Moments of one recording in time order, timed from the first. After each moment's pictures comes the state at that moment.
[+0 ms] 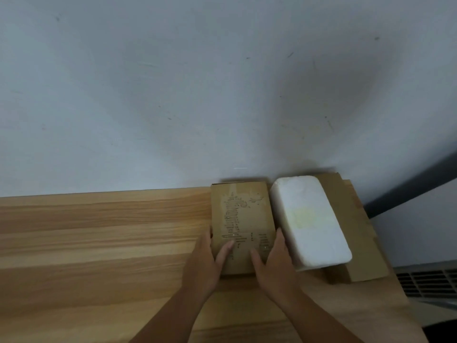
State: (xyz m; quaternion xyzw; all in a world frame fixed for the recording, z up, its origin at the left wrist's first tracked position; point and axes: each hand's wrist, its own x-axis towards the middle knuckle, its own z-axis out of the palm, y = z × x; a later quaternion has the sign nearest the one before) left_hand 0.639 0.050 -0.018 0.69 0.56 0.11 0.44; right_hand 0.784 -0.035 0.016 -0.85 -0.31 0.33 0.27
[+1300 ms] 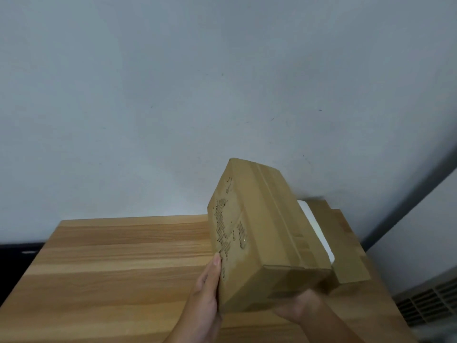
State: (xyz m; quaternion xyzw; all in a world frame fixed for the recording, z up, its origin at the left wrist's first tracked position) left_hand 0.570 -0.061 0.133 0.34 0.37 0.31 0.81; right_hand 0.764 -0.114 0.105 -0.29 -0.11 0.73 0.61
